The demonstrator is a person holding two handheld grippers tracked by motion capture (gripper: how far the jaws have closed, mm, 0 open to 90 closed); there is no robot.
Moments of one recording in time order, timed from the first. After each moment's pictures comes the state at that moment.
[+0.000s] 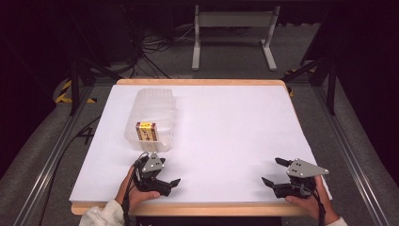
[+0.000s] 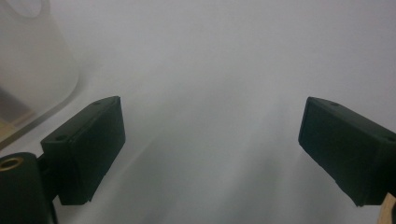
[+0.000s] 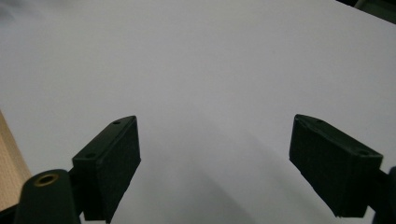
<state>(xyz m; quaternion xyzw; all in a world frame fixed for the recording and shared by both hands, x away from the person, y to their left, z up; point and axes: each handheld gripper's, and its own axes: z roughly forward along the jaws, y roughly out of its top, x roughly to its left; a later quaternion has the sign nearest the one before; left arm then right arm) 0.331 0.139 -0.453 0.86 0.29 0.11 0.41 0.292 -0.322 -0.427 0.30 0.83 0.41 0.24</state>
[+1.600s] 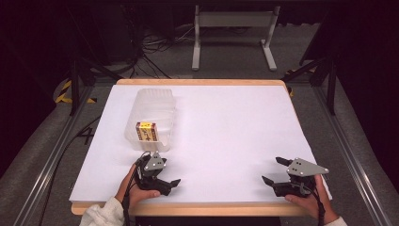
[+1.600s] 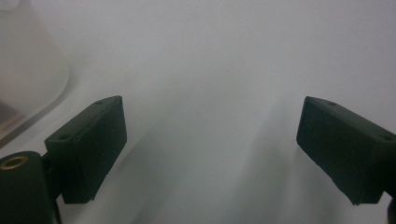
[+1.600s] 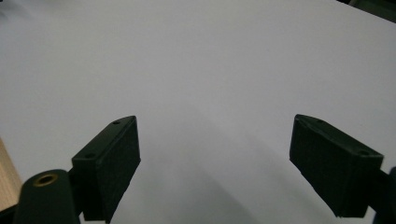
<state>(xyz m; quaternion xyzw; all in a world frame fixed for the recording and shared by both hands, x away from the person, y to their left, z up) 0.337 0.137 -0.454 0.87 0.27 0.10 0.39 0.295 -0.323 -0.428 0.31 0.82 0.42 0.24</state>
